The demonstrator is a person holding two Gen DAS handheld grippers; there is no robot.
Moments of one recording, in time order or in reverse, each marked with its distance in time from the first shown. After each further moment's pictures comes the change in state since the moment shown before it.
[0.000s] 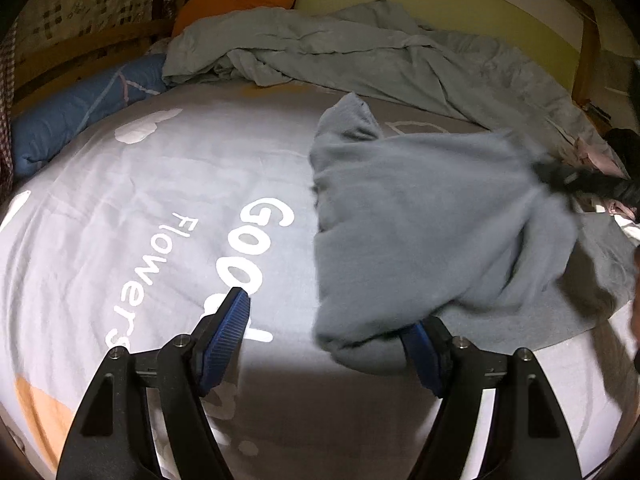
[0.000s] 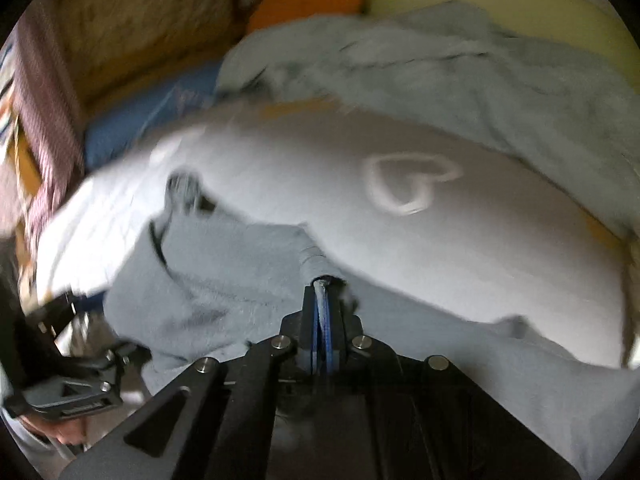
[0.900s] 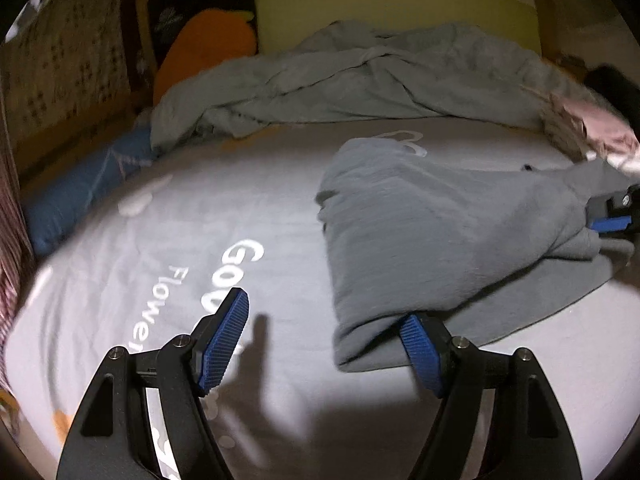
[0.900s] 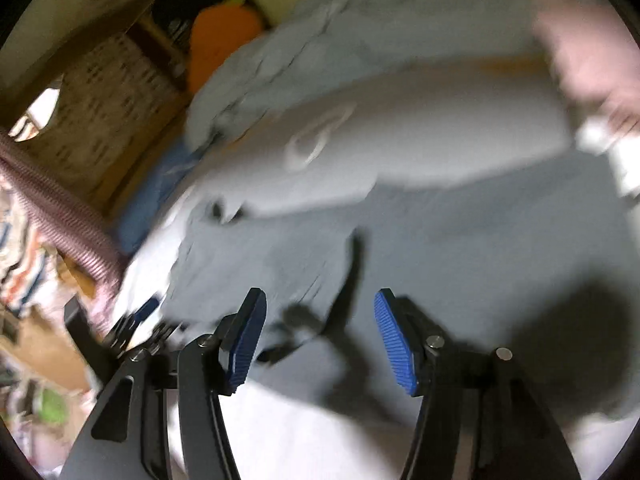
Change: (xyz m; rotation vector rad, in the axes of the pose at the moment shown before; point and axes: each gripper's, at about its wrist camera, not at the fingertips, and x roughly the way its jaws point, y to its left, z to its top) left arm -0.015 -0.047 -0.010 0.245 -0.133 0.107; right arm -0.028 -0.112 -0.084 0.392 0.125 0.271
